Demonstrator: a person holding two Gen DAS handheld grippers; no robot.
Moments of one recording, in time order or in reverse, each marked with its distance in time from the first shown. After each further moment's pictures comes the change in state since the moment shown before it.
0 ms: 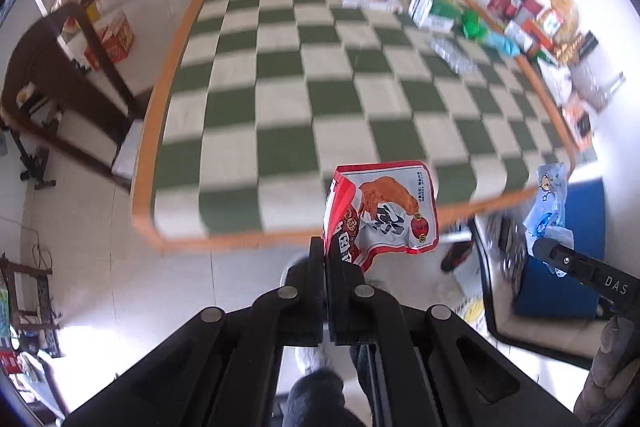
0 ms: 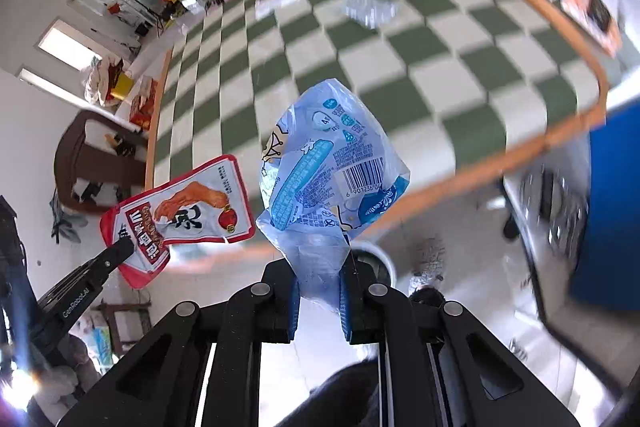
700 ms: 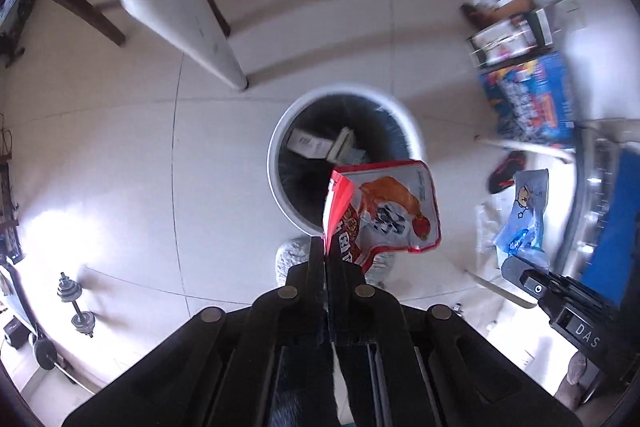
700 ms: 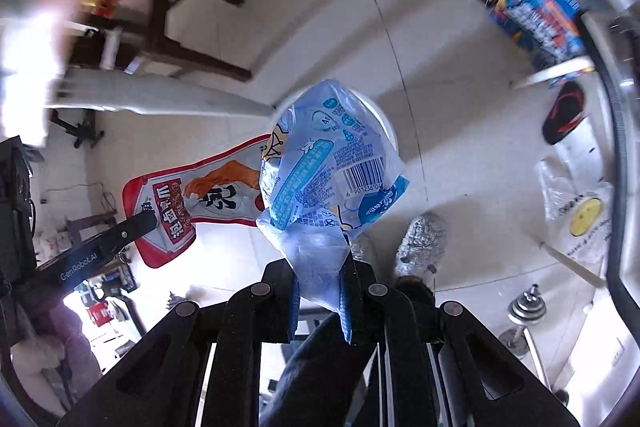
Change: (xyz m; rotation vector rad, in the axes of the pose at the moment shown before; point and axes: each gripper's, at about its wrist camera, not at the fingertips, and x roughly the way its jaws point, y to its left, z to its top) left arm 0.347 0.039 -0.152 -0.201 0.461 -0.008; right arm 0.310 -0.095 -0.160 -0.051 0.426 -0.027
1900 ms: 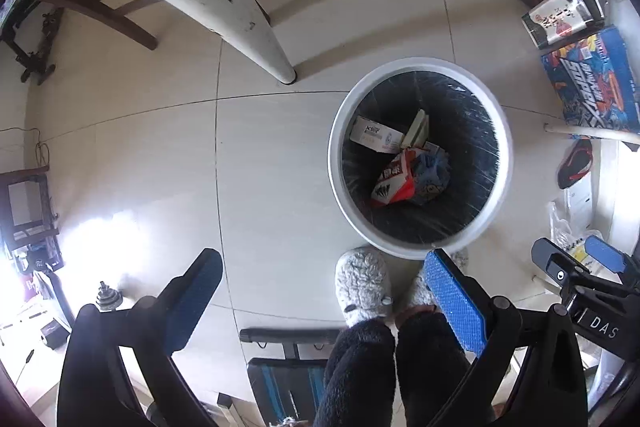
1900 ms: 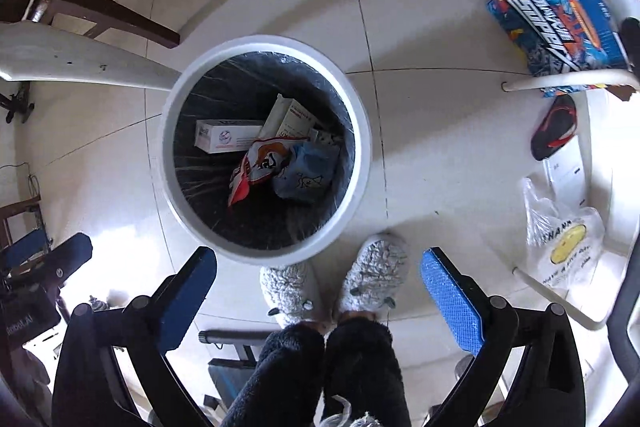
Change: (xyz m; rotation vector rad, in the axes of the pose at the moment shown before) left arm 0.026 0.025 -0.016 0.030 -0.035 0.210; right arm 0.142 -0.013 0.026 -0.048 0.016 -0.257
